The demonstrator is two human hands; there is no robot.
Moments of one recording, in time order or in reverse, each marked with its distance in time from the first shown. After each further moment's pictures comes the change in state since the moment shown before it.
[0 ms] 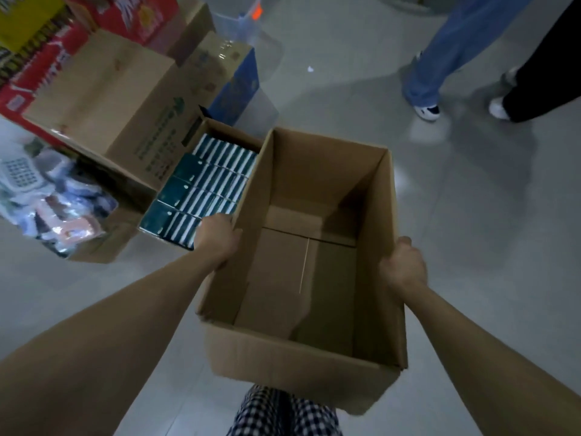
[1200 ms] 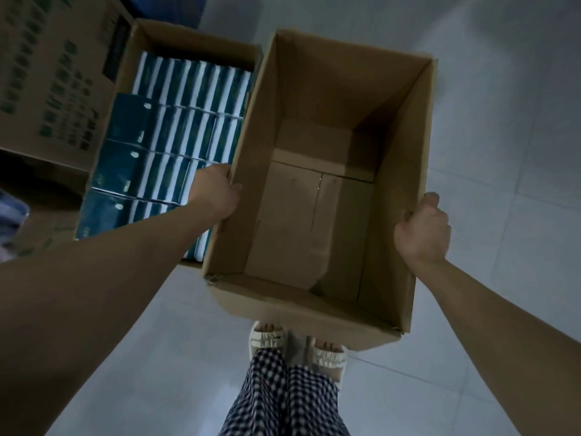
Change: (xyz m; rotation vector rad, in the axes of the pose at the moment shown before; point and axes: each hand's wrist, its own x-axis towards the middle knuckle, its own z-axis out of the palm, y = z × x) left_hand 0.282 -0.083 0.180 -0.040 -0.054 0.165; right_hand 0.176 -0.059 0.289 0.146 0.237 0.132
